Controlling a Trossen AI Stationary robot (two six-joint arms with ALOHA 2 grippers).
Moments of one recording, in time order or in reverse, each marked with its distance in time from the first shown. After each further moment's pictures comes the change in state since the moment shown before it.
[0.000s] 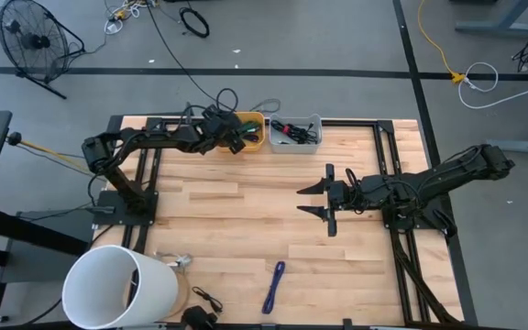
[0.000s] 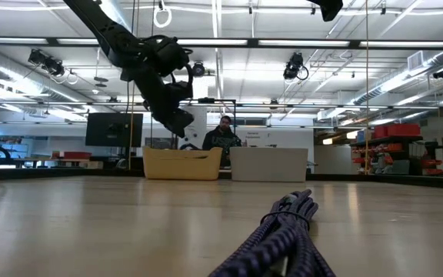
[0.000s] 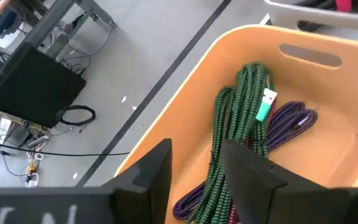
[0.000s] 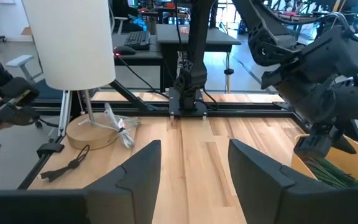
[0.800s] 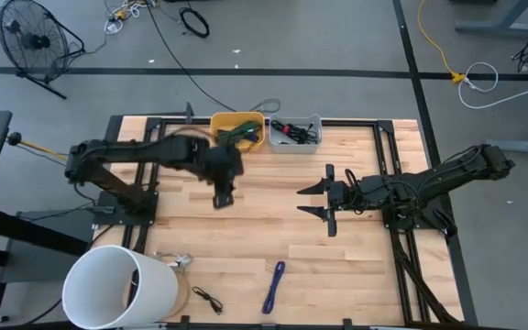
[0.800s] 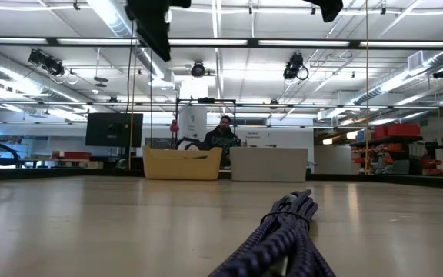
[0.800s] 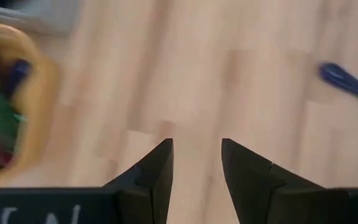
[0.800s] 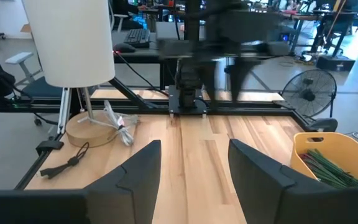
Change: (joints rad) left arm -0.490 -0.158 0.514 -1.073 0.464 -0.357; right arm 0.000 0.000 0.000 -0.010 0.000 -0.002
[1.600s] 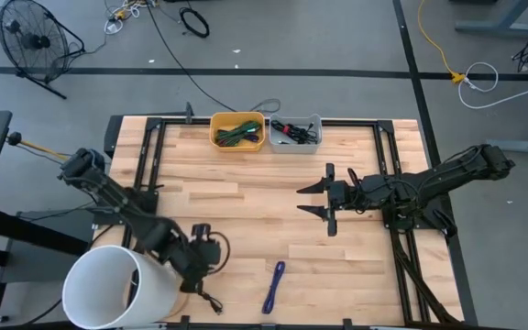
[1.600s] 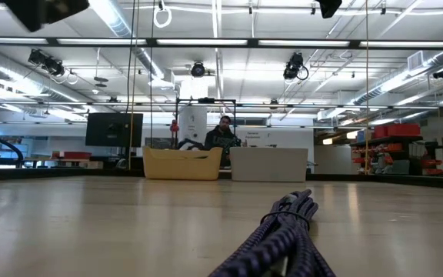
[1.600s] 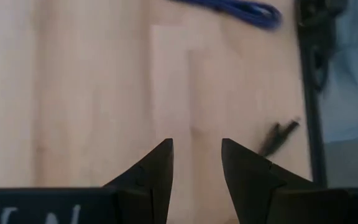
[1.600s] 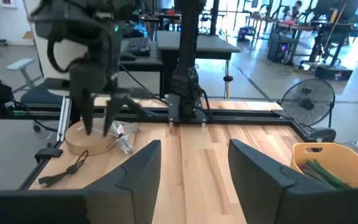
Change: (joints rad) left arm -0.714 0.011 -0.263 0.270 -0.170 -0.457; right arm 0.000 0.000 0.000 0.038 0.000 -0.023
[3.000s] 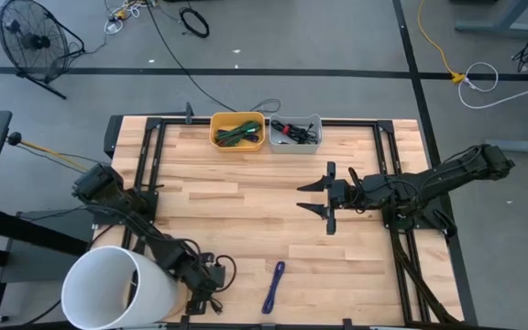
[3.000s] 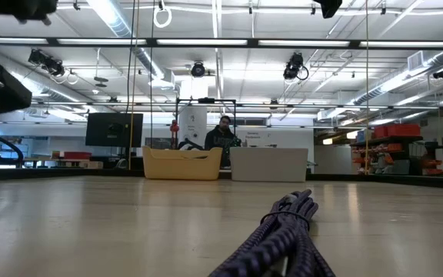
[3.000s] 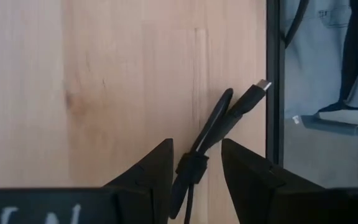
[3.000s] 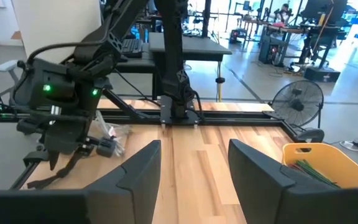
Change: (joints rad) left arm -0.066 0.220 -0.200 0.471 0.297 -0.176; right arm 0.000 0.000 0.000 0.008 0.034 -0.009
